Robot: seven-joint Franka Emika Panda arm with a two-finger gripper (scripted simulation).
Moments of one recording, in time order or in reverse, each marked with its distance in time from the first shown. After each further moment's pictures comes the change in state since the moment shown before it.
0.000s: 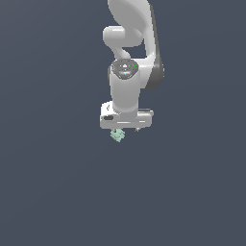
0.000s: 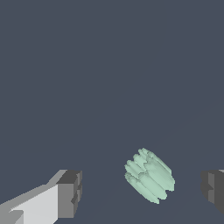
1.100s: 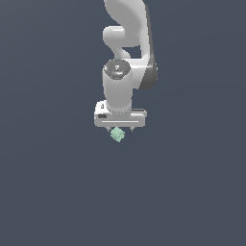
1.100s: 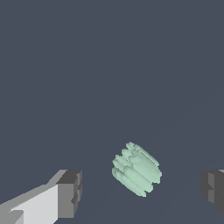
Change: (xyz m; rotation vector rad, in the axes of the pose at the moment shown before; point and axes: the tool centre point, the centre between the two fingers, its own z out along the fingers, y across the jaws) arm -0.010 0.024 0.004 -0.014 -0.011 0.048
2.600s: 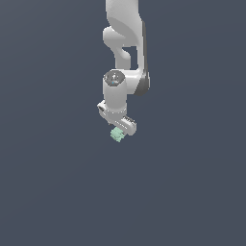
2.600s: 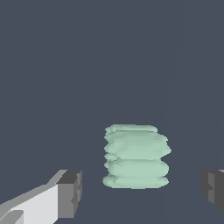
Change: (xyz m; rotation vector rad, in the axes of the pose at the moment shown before) arm -0.048 0.018 0.065 0.003 0.035 0.664
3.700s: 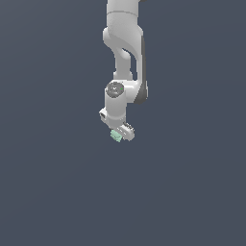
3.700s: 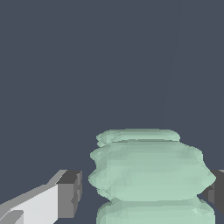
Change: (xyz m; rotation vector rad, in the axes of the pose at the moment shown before) arm -0.002 0.004 0.049 -0.001 0.002 0.036
